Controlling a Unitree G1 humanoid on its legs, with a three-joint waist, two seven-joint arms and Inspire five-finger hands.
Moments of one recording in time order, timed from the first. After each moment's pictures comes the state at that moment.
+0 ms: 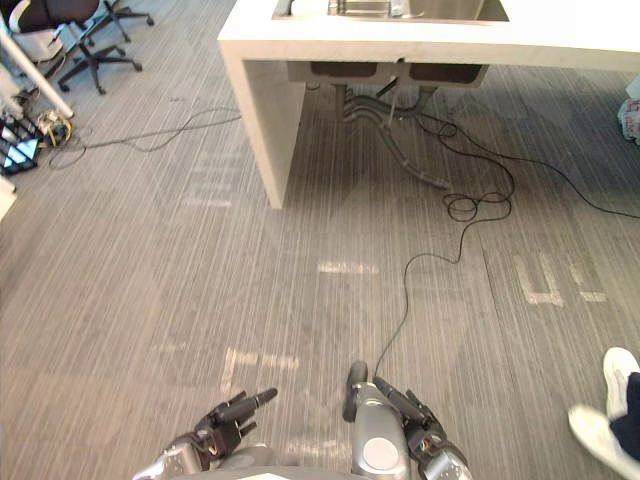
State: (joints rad) left arm 0.01 0.15 -0.09 0.99 -0.65 0.07 -0.17; right arm 0.06 -0.17 -0.24 0.97 0.63 0.10 0.20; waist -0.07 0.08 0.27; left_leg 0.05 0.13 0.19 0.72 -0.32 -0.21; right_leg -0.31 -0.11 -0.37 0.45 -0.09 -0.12
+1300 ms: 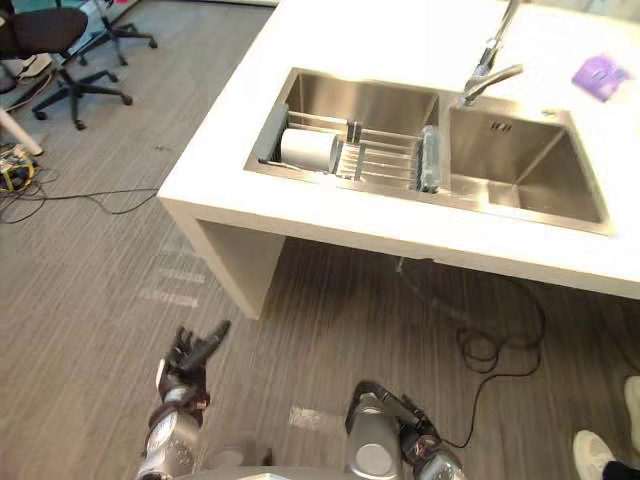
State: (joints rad) left arm 0.10 0.06 0.10 0.29 -0.62 -0.50 0.22; right arm 0.06 -0.14 -0.33 1.04 0.59 0.11 0.19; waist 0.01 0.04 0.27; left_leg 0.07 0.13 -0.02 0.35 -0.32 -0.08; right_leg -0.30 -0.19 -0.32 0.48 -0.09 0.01
